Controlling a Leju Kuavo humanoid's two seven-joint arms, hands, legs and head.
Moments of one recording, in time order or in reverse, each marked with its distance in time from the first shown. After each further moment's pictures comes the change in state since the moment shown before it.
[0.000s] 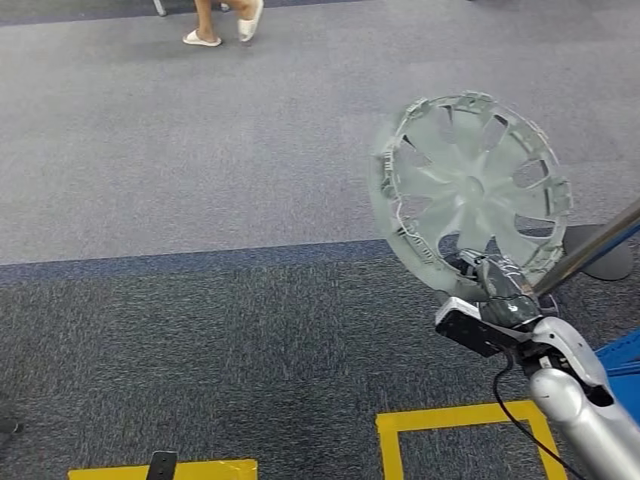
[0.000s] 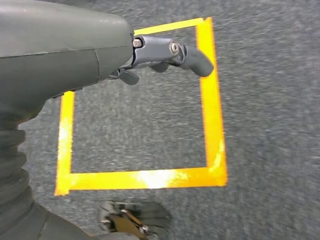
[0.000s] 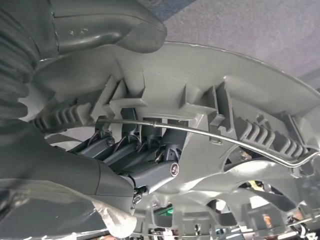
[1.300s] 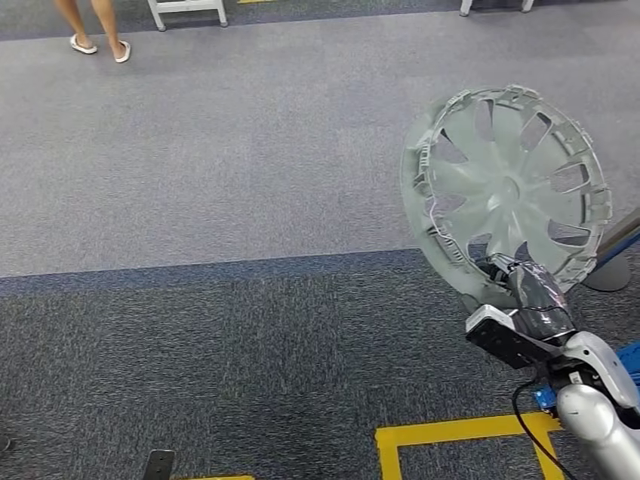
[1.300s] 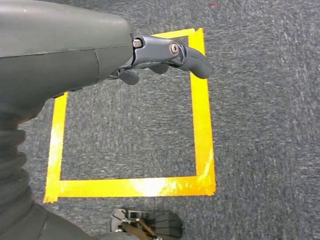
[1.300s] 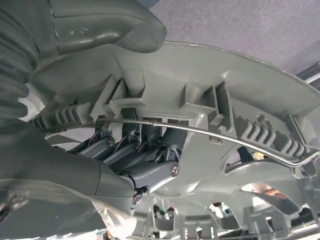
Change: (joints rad) left arm -0.007 0.001 0.000 0.000 -0.012 0.041 0.021; right arm 0.119 -0.017 -0.141 -0.081 -0.020 -0.017 -0.025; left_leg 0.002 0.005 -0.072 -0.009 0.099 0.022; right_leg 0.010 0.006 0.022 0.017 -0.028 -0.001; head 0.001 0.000
